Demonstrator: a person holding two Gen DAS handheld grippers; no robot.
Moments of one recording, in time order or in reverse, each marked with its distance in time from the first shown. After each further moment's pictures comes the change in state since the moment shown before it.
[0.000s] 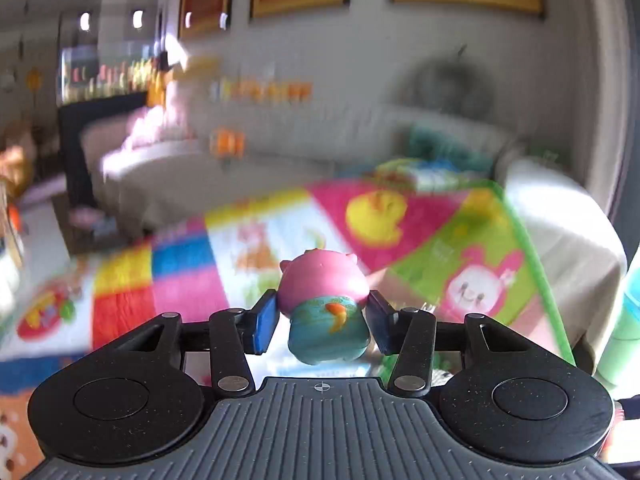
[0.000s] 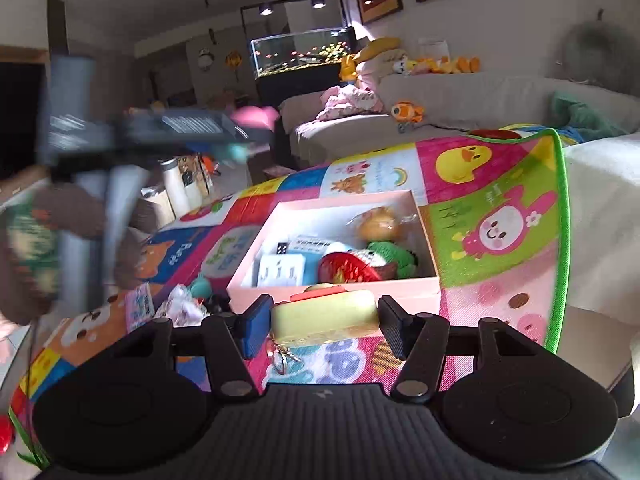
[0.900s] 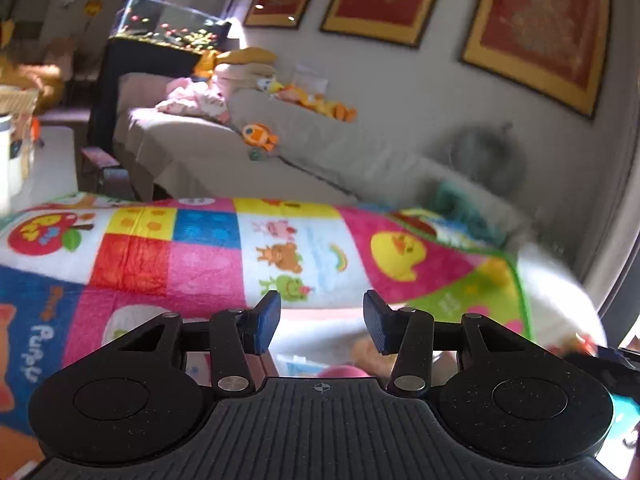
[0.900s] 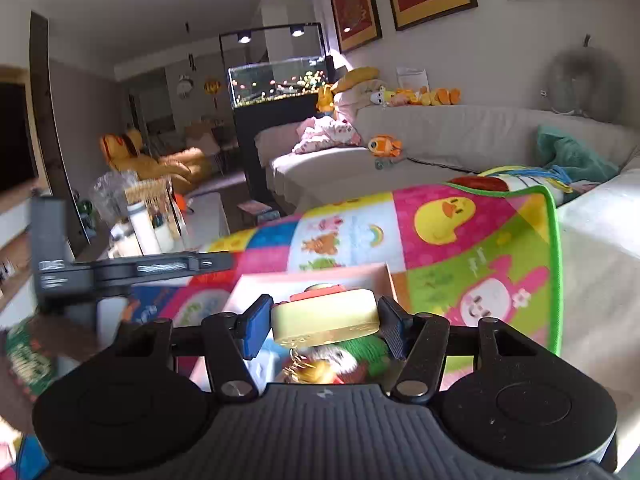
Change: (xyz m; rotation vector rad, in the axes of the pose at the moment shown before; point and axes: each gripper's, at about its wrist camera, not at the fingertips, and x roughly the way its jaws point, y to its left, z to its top) left arm -0.031 0.063 -0.021 -0.298 -0.113 -0.041; right arm 0.041 -0.009 0.073 0.024 -0.111 -0.043
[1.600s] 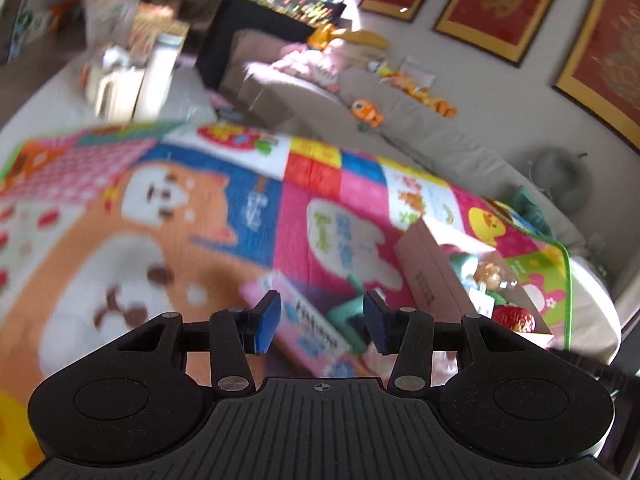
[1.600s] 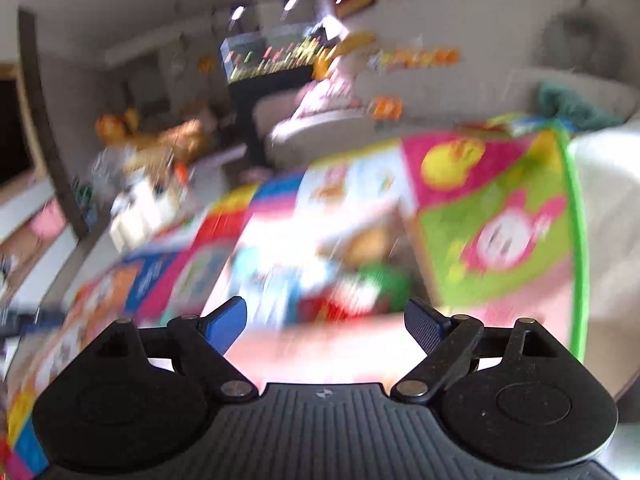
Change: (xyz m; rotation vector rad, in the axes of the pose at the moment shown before) left arm -0.149 0.104 -0.082 -0.242 0.087 0.213; right arm 0.003 0.026 -0.084 -0.035 0.175 0.008
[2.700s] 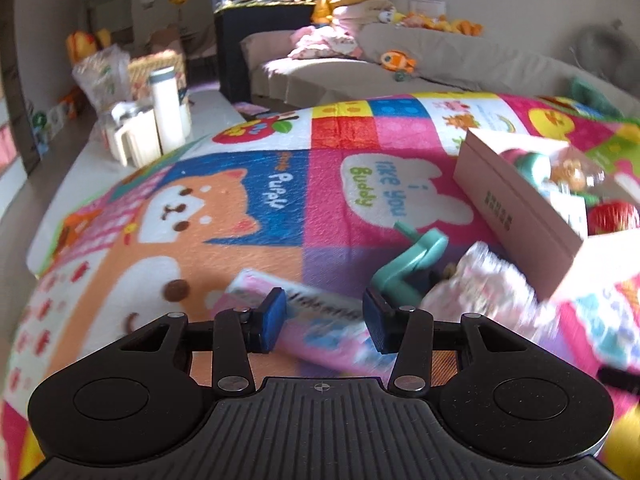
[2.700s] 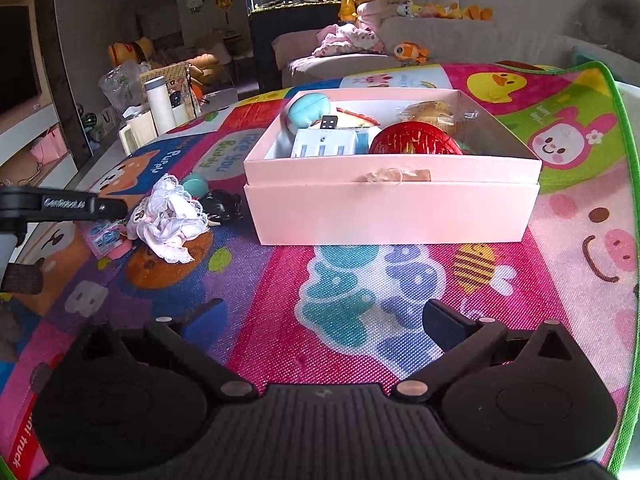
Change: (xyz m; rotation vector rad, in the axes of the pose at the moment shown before) left arm 0.044 -0.043 -0.029 0.376 0.042 0.316; right arm 0.033 0.039 -0.058 -0.051 0.112 -0.025
